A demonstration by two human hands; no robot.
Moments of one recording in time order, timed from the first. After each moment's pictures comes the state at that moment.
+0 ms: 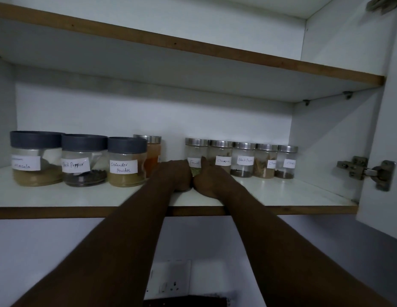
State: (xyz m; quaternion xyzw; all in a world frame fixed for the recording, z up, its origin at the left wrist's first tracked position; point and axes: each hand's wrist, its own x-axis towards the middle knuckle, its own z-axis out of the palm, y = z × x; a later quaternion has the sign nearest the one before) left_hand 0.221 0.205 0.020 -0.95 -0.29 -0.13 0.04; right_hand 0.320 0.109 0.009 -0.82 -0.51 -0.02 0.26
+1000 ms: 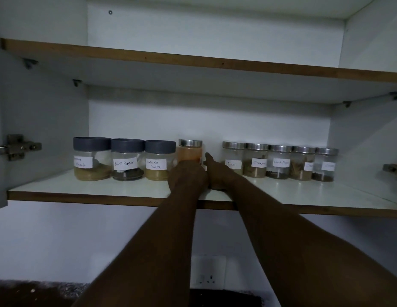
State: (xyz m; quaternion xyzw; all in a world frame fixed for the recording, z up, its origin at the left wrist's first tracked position) left_hand 0.142 0.185 0.009 -0.81 -0.47 -0.33 -0.10; right_hand 0.244 0.154 0.023 -0.76 -0.57 0.05 0.30
